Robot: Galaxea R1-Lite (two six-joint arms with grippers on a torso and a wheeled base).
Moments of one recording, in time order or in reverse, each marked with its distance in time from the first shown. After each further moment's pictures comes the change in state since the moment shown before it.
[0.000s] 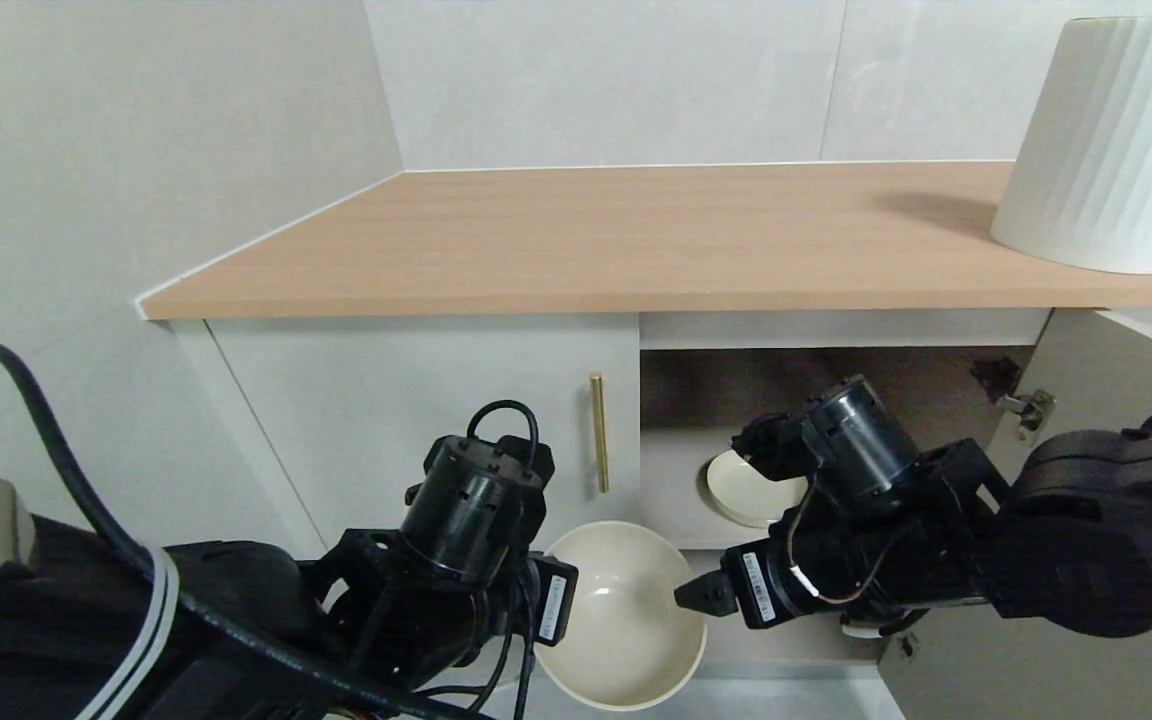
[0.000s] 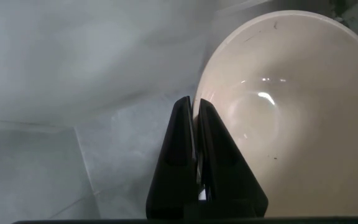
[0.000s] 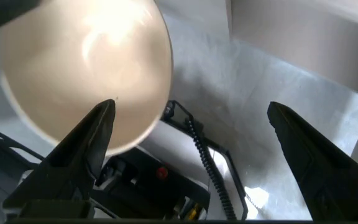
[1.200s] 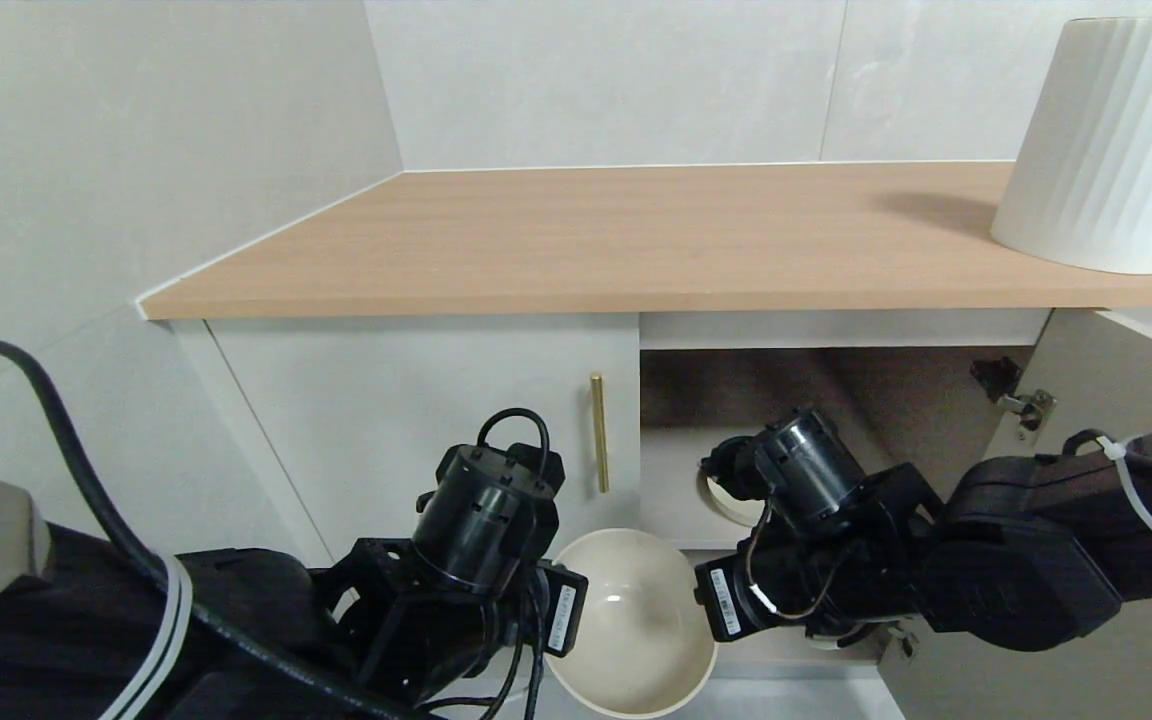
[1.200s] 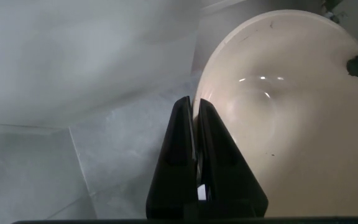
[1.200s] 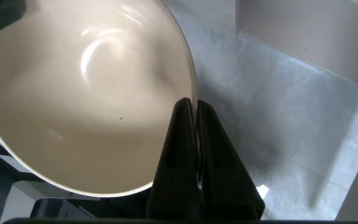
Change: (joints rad) left arm -0.023 0.010 0.003 -0.001 0.001 -0.007; right arm 0.020 0.092 -0.010 -0.066 -0.005 0.019
